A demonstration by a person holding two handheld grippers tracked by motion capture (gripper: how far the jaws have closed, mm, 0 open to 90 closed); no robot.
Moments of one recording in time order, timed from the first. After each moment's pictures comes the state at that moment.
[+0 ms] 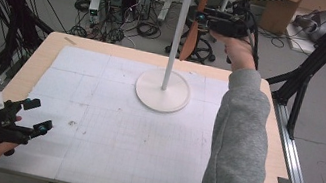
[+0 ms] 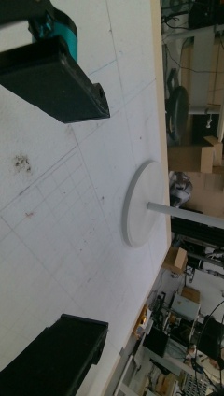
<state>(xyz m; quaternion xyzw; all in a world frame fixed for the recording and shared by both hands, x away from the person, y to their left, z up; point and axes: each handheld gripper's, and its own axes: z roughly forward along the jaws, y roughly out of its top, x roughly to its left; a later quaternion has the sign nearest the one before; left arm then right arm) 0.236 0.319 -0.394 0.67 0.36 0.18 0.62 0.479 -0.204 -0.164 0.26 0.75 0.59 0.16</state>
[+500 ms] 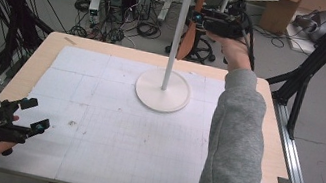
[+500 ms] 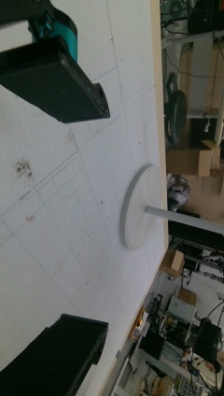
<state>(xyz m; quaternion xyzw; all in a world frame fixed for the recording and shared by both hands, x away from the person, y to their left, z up) 0.235 0.324 -0.394 0.67 0.37 0.18 0.62 0.477 -0.195 -0.166 0.26 0.75 0.58 0.18</state>
